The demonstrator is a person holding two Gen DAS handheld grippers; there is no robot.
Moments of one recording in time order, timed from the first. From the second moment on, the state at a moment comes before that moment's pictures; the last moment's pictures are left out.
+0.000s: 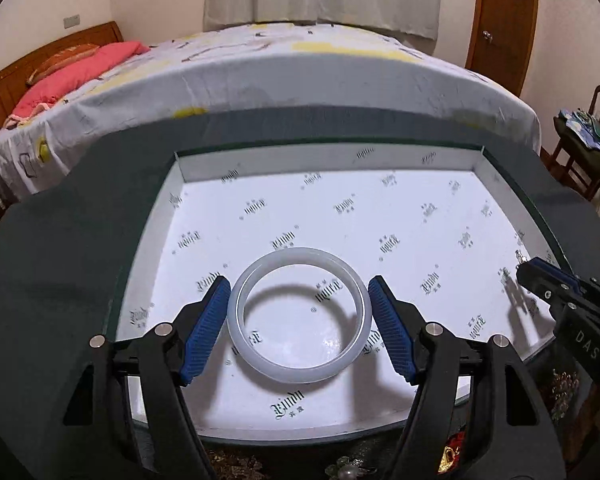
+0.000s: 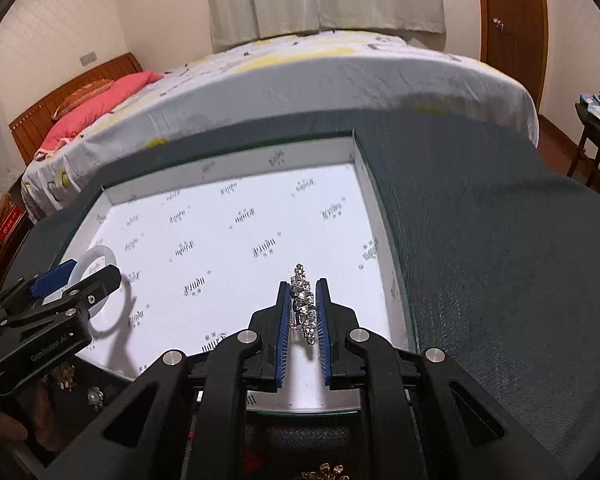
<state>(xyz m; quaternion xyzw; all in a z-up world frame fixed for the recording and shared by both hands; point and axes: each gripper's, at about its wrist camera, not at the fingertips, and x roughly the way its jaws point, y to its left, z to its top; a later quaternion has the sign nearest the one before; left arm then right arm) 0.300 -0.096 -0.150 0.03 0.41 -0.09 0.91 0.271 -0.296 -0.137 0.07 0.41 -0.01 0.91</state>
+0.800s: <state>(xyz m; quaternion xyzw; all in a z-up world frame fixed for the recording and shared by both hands) 0.298 -0.099 -0.161 0.04 0.42 -0.09 0.90 0.269 -0.295 -0.130 0.06 0.40 -0.02 0.92</state>
